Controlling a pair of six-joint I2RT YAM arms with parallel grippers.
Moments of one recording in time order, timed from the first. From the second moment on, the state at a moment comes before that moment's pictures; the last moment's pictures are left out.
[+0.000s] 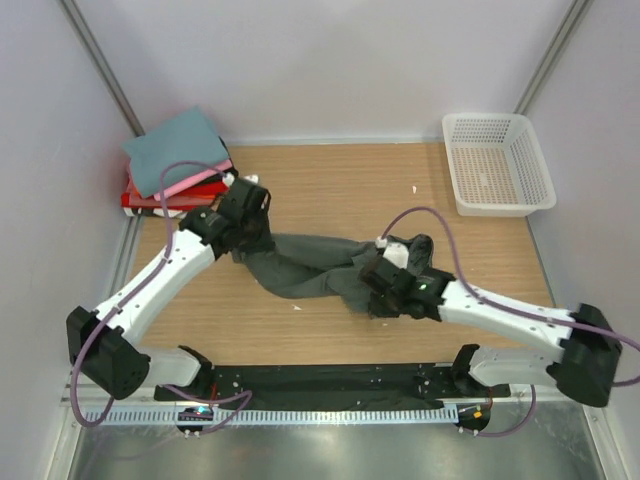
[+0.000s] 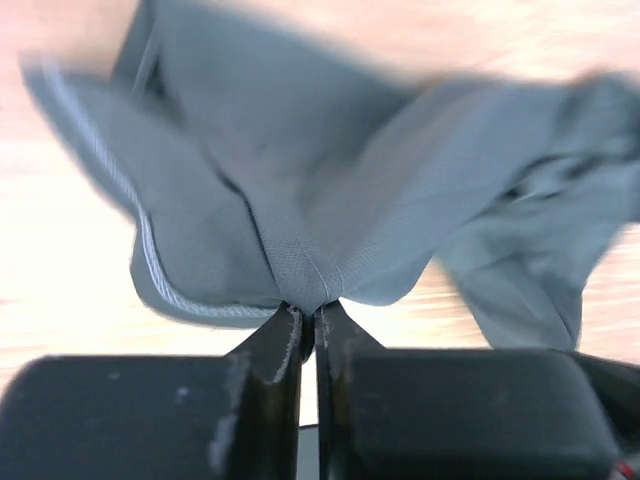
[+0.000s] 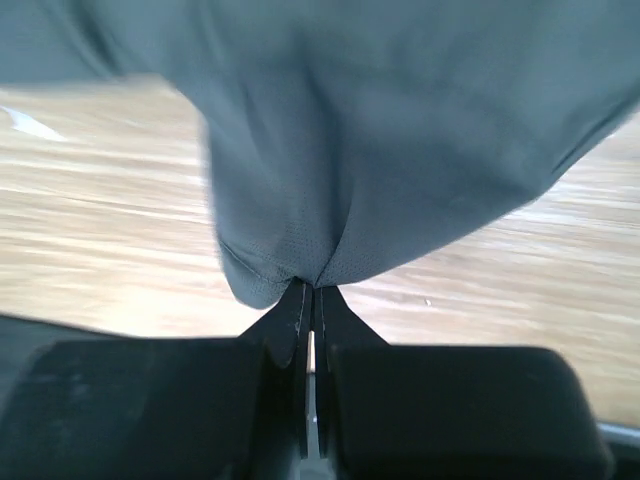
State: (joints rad) left arm -0.55 1.32 1.19 -0.84 -0.13 -0.64; right arm 0.97 1.21 0.77 -0.69 0.26 0.91
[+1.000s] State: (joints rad) left arm -0.34 1.43 1.23 -0.88 -0.04 -0.61; right arm 0.91 0.95 0.94 -1.14 0.64 1.01
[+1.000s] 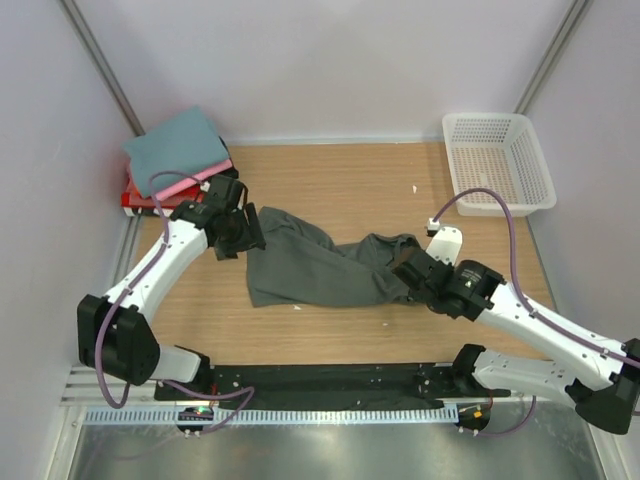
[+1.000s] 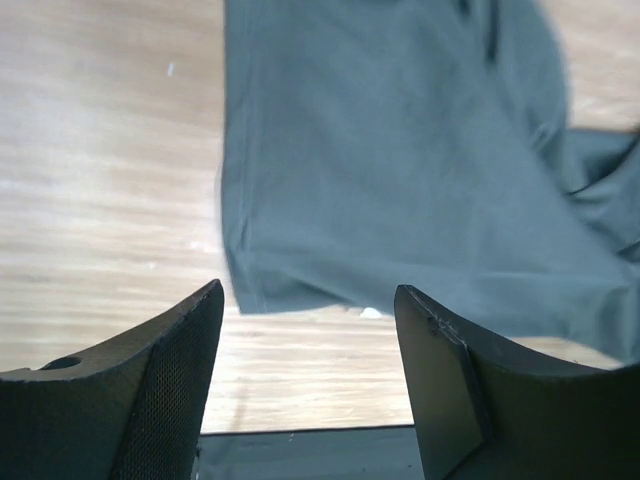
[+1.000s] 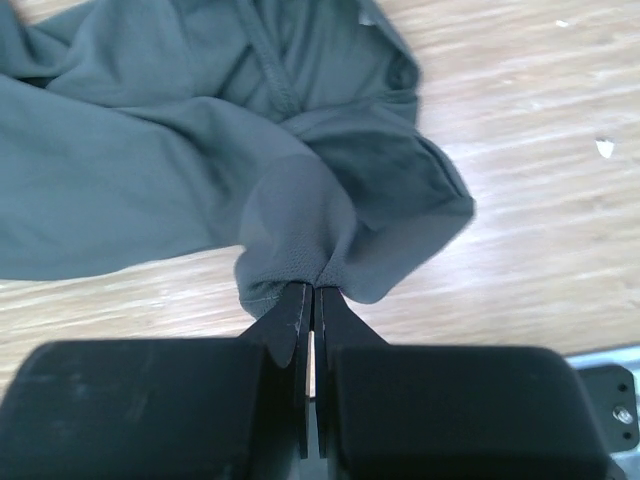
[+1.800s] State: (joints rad) left arm -0.40 1.27 0.74 -0.57 0.01 -0.73; right arm 0.91 1.11 1.44 -1.08 0.73 0.71
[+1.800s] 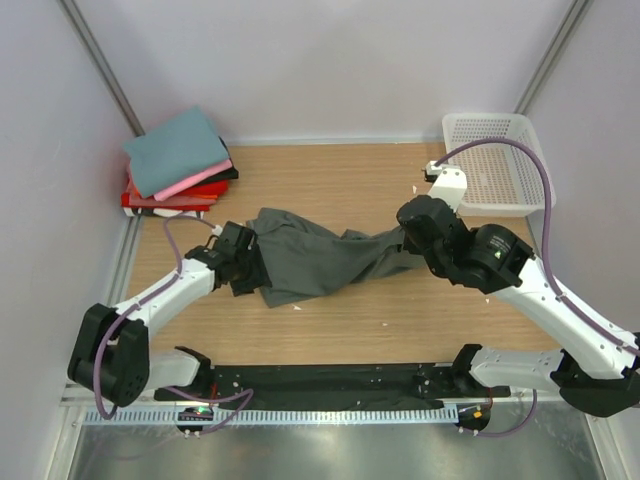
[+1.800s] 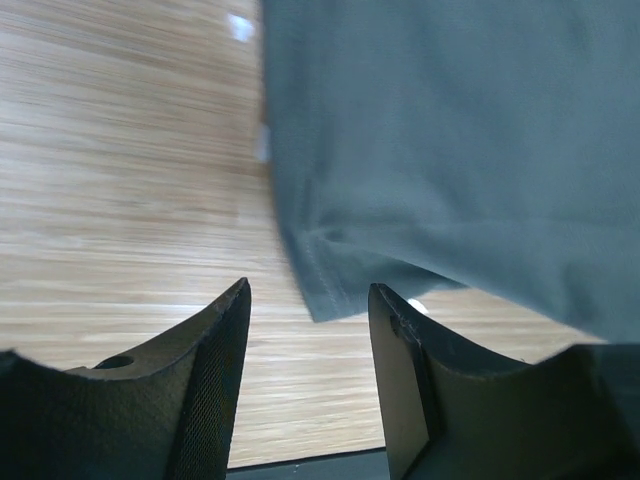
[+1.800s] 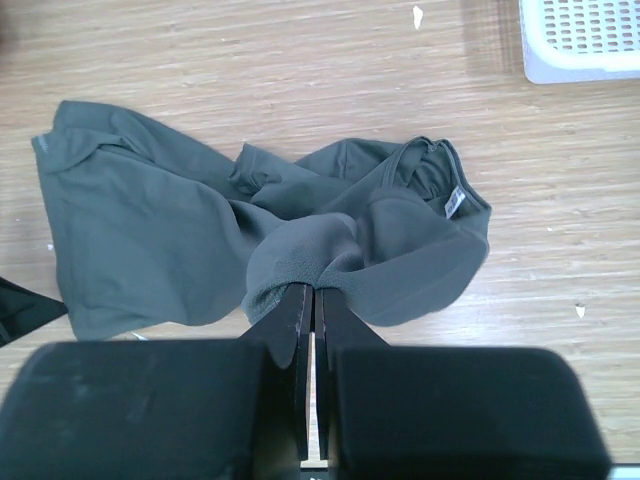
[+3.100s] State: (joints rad) left arm -0.64 1.05 1.58 -0.99 -0.25 -0.68; right arm 0.84 0.96 1.60 -1.07 0.69 0.52
